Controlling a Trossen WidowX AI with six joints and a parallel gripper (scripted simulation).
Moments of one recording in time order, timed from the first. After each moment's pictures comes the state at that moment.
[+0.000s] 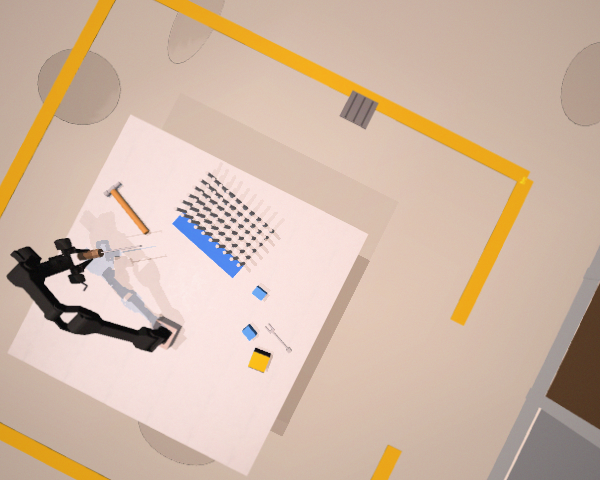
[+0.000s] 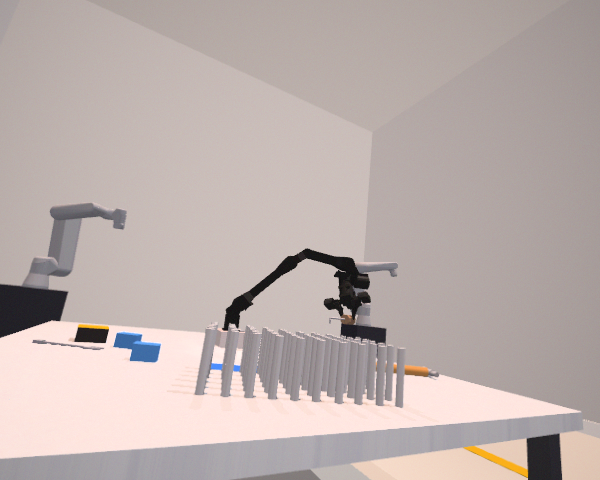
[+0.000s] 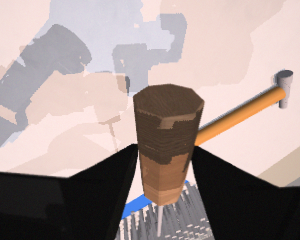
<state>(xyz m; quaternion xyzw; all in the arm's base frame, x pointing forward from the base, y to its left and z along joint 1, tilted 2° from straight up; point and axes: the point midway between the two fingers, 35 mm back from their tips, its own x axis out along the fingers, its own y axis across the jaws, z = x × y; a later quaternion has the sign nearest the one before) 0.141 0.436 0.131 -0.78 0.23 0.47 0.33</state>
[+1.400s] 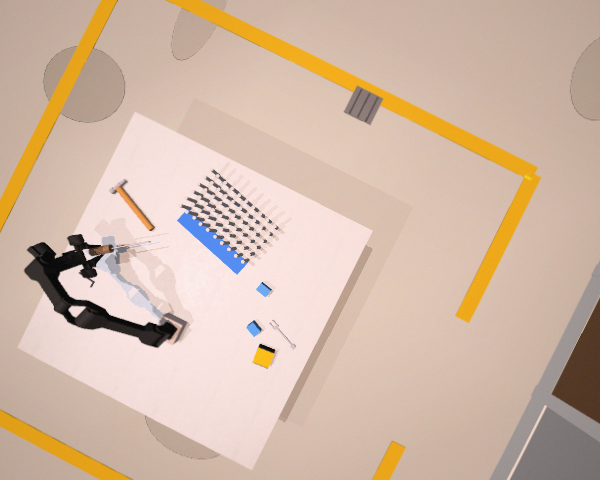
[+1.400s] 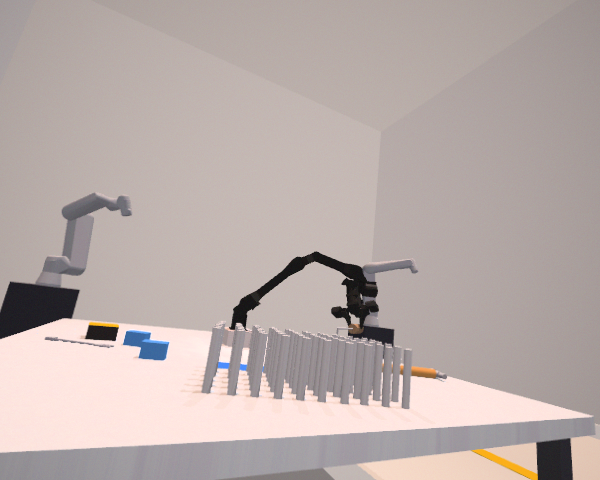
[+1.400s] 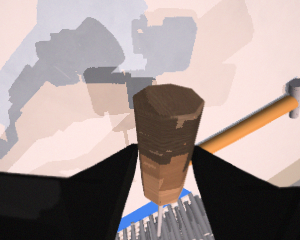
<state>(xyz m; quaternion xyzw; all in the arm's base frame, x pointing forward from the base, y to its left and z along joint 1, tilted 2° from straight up) 0.142 0.443 0.099 -0.78 0.23 0.47 0.33</state>
